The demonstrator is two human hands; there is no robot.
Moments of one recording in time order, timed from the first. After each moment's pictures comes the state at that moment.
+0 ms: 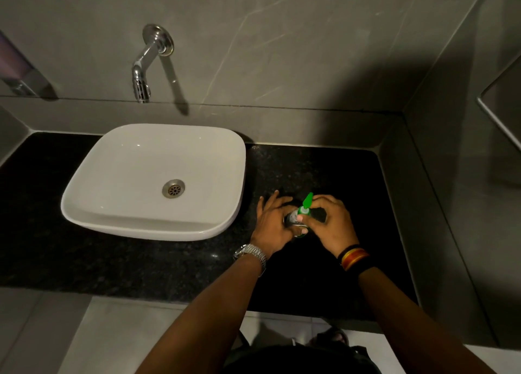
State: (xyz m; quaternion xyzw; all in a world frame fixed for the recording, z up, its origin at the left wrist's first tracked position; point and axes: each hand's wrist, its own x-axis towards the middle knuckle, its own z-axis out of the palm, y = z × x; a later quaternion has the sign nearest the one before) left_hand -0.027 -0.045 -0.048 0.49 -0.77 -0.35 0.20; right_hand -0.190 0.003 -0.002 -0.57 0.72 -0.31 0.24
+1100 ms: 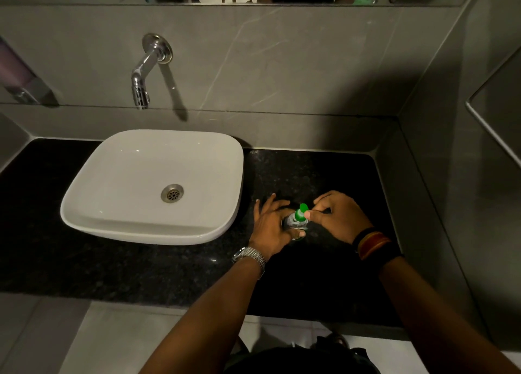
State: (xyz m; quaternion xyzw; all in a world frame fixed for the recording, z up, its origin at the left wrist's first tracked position) left_hand -0.029 -0.043 -0.039 0.50 -0.78 -0.33 0.19; right_hand -0.204 -0.002 0.065 -0.58 0.74 -0.19 0.29
